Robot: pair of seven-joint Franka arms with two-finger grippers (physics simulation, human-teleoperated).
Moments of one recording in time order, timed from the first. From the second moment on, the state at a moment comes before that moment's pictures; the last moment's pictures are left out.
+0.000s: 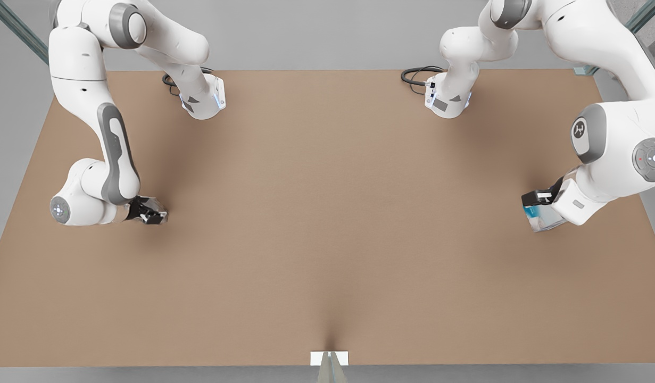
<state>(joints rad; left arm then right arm) 0.00 0.28 0.02 -1.38 0.07 1.51 -0.05 -0.18 0.40 -0.01 -1.96 0.19 1.95 0.36</state>
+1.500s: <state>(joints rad) 0.09 0.32 0.02 -1.35 0.08 1.56 -0.05 0.65 1.00 -0.29 -1.01 0.48 2.13 0.25</state>
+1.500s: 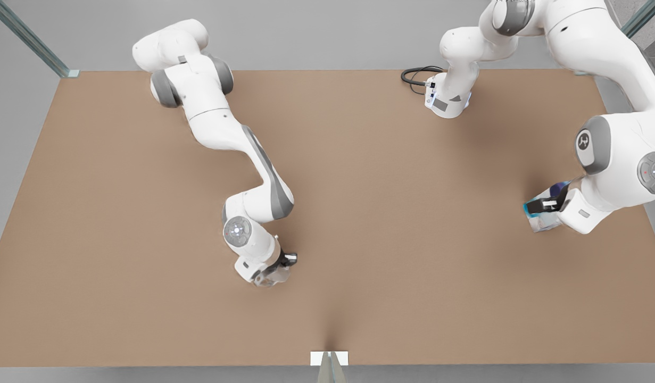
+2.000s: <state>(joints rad) 0.42 0.28 -0.04 -1.37 0.01 1.57 0.05 0.73 1.12 -0.32 -0.87 0.53 2.21 0.31</state>
